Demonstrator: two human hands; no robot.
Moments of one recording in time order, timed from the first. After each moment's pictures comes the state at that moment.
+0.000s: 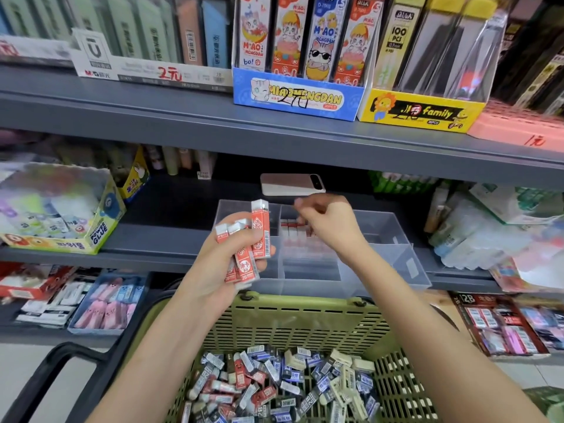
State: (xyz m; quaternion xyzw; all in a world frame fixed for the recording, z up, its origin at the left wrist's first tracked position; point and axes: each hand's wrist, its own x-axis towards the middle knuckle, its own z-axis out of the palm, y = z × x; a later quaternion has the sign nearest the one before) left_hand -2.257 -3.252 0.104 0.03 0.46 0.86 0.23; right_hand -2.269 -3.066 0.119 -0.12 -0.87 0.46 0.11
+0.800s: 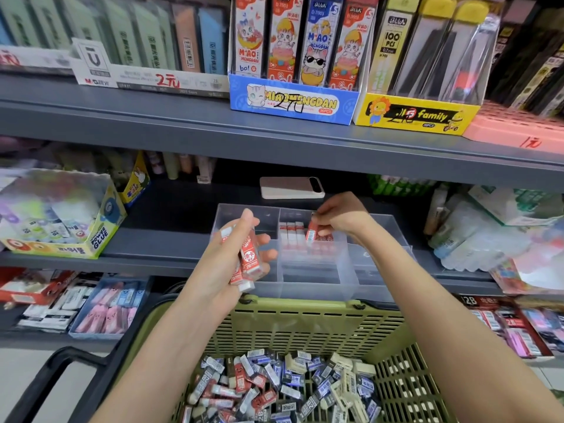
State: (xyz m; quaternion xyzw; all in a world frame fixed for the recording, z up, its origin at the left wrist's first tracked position) left_hand -2.256 -3.245 0.114 -0.04 0.47 0.84 0.25; right_hand -2.297 -3.024 0.122 -0.22 -0.86 0.46 -0.04
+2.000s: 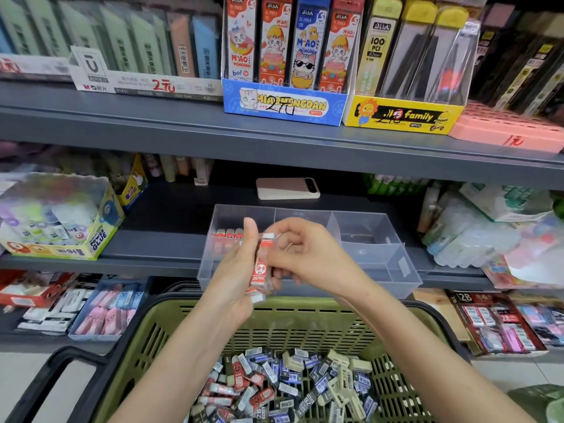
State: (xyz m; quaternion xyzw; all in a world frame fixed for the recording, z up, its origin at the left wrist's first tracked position) left_hand -2.241 -3.222 0.108 -0.05 0.51 0.81 0.28; right_hand -2.204 -3.107 0.150 -0.01 -0.80 0.60 -0.03
